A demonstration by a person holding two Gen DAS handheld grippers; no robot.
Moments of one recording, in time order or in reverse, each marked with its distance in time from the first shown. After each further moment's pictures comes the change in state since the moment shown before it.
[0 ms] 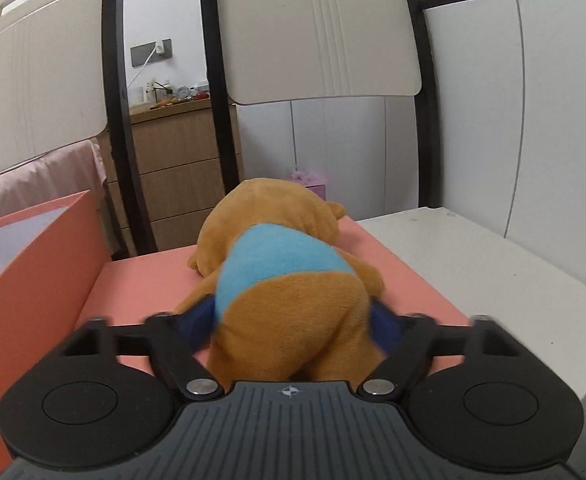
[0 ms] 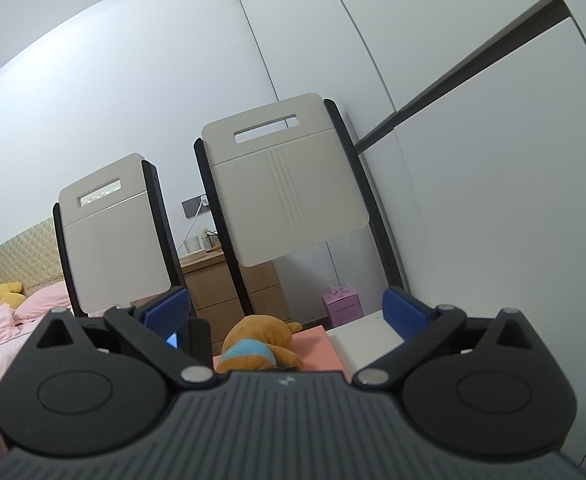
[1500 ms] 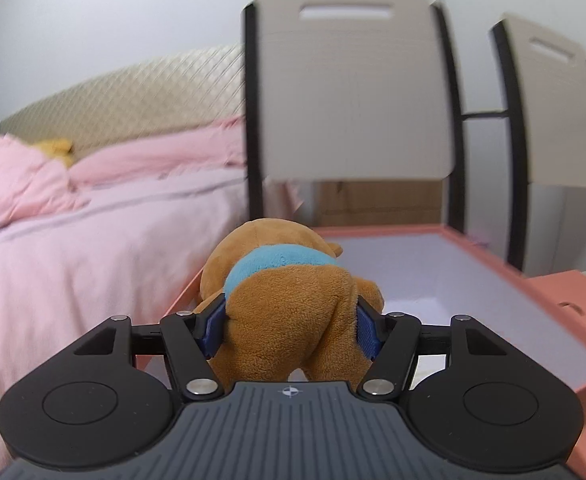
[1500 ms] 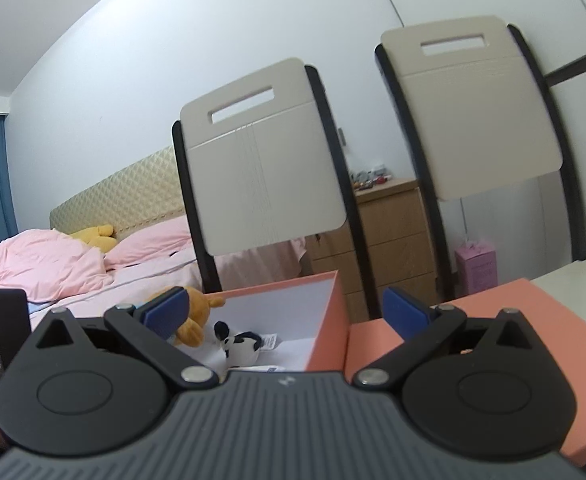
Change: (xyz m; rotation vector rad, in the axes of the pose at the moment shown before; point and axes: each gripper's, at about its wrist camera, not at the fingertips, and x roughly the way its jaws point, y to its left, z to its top) left arm -0.116 0.335 -0.038 -0.169 -0.115 0.308; right arm 0.104 0.207 -0.059 -0.050 0.174 0.299
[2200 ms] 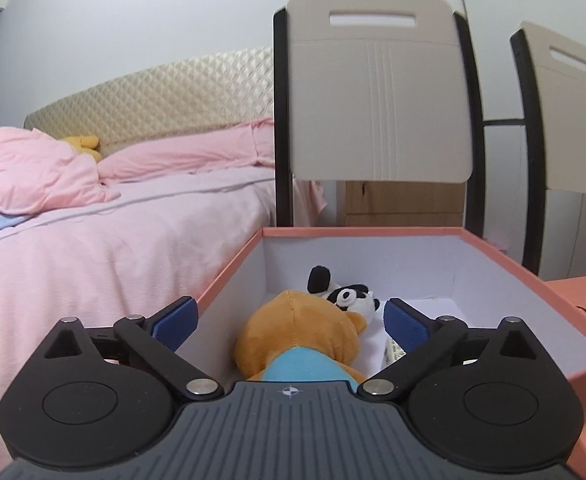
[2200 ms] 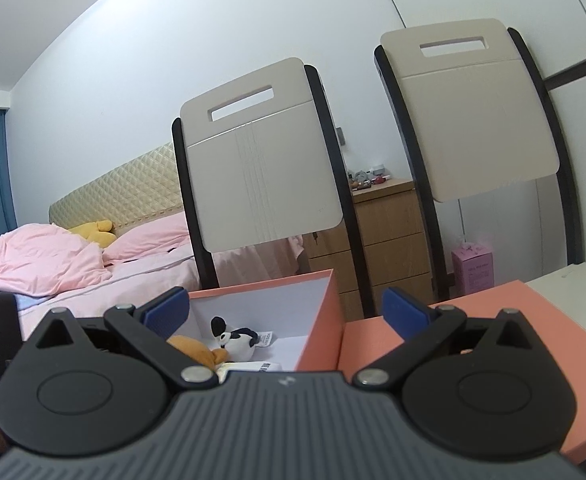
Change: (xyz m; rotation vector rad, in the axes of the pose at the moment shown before) left arm -0.038 0.010 -0.014 -0.028 -0.043 0.046; right arm -0.010 -0.005 -0.001 -0.025 0.001 -0.010
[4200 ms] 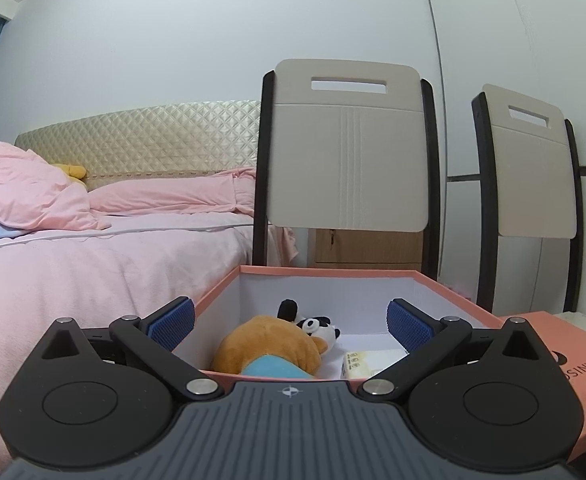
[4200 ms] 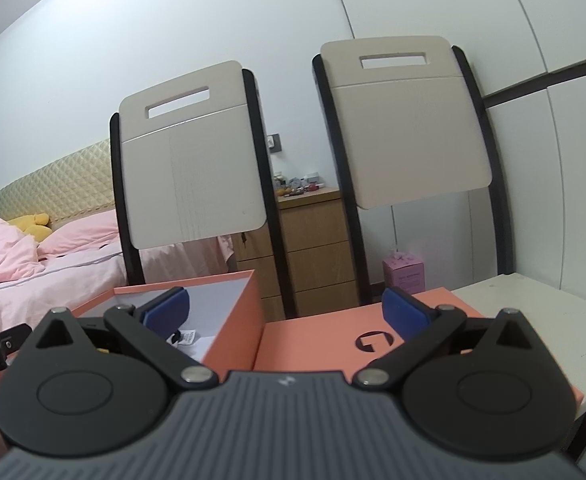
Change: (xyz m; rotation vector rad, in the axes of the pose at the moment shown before) left arm -0.055 0.000 -0.021 -0.049 -0.166 -0.096; right arm -0.007 -0.024 -0.011 -0.044 -0.028 -0.209
